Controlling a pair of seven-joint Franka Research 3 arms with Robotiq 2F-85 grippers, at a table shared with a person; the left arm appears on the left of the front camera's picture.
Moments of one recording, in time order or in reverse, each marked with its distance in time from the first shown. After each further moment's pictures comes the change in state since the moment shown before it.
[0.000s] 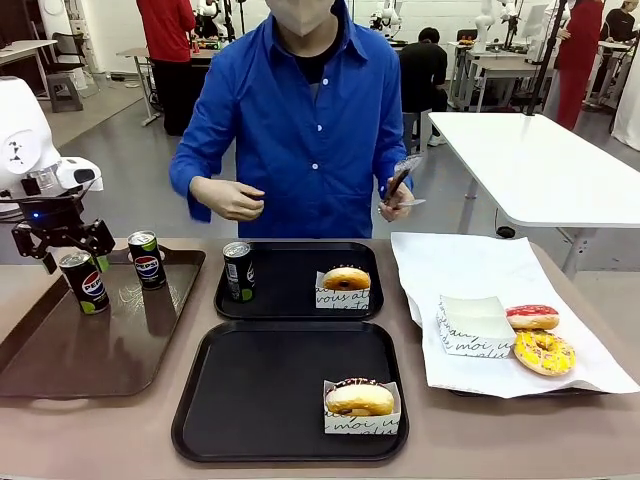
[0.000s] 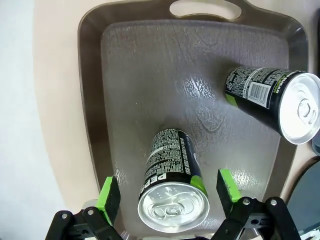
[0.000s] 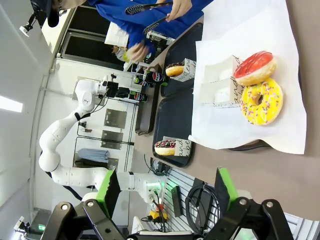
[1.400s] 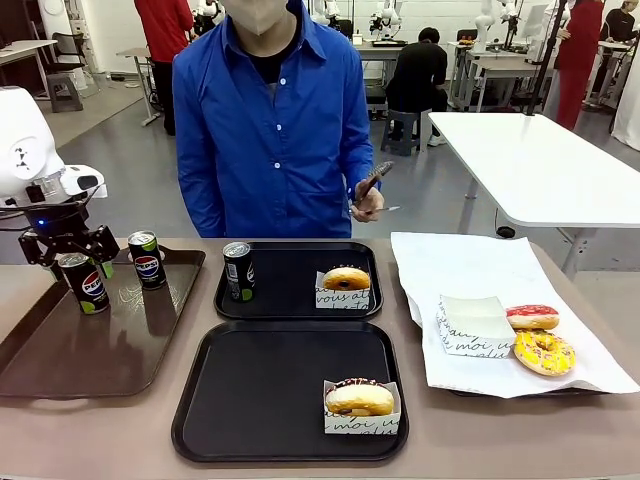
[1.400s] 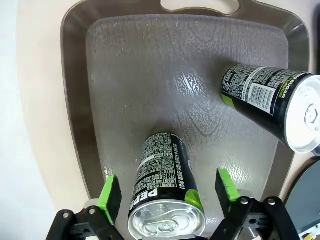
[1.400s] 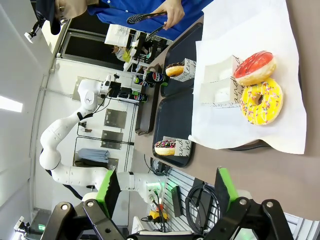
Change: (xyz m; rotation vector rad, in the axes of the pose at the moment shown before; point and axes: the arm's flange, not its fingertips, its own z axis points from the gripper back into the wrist) left arm 0.003 -0.001 -0.015 -0.040 0.020 -0.003; right arm 0.000 0.000 0.000 0.000 0.000 0.000
